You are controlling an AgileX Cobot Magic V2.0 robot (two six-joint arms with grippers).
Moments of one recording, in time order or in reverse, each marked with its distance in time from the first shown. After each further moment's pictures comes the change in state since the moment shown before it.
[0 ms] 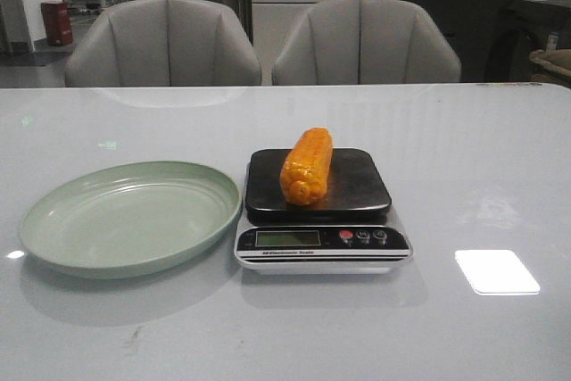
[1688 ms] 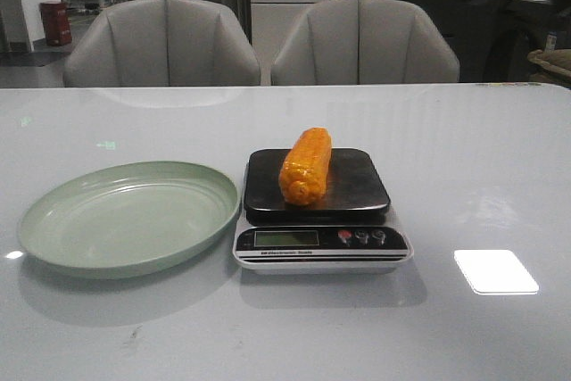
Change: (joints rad) left arm 0.000 0.000 0.000 0.000 -0.002 0.000; right arm 0.348 1.014 -0.778 0.137 0.495 0.051
